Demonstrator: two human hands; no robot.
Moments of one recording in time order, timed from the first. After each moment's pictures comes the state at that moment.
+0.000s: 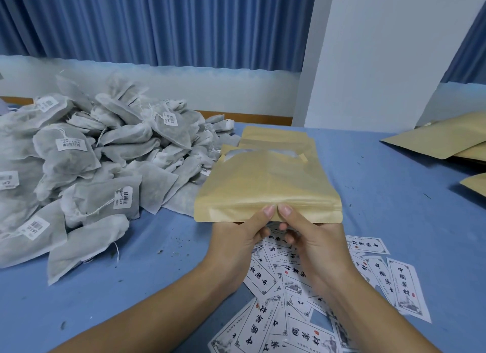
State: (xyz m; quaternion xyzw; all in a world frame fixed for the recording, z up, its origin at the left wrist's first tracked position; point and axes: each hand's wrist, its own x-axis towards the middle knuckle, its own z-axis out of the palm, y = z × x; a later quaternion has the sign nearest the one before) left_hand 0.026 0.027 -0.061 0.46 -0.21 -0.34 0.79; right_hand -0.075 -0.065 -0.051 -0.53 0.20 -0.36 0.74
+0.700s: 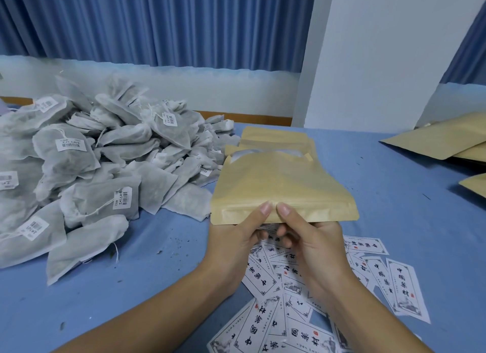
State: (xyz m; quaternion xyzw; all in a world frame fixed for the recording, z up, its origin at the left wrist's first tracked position) left_hand 0.024 0.028 -0.060 0.44 -0.20 -0.31 0.81; right_hand -0.076 -0.060 -0.053 -0.52 0.23 -0.36 0.74
